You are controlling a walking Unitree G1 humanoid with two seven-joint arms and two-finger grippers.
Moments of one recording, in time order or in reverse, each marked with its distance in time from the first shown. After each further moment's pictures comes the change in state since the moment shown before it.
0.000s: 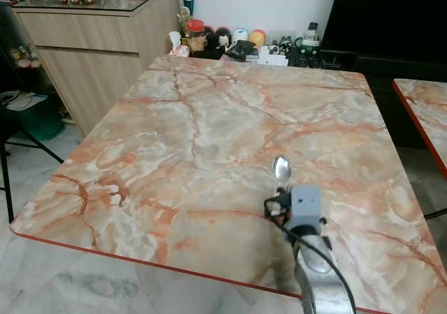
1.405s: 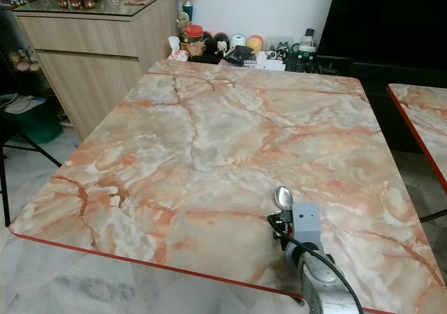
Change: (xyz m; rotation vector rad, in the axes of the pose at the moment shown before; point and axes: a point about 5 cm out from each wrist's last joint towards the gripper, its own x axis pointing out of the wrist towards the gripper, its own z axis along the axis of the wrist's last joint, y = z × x) left arm 0.000 0.000 -0.002 -0.004 0.009 -0.014; right arm -0.023 -0.002 -0.056 0.027 0.411 0.076
